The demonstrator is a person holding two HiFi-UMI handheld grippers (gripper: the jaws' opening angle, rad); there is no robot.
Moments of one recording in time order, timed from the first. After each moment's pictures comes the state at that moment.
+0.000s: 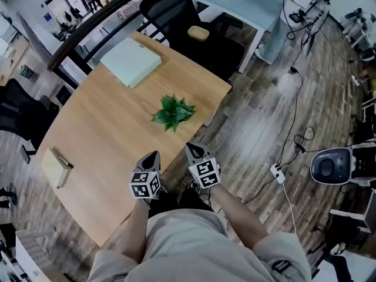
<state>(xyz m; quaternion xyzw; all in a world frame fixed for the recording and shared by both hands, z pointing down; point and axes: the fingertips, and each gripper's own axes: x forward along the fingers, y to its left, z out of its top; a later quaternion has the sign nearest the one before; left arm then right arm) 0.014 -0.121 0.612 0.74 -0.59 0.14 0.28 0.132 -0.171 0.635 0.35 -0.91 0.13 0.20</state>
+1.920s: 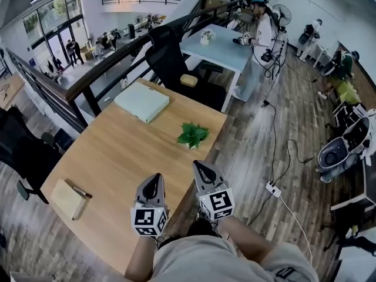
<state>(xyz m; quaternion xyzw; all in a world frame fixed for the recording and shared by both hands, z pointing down) -0.091 -0.016 0.398 0.82 -0.56 0.00 0.09 0.034 -0.054 0.381 0.48 -0.88 -0.04 0.05</state>
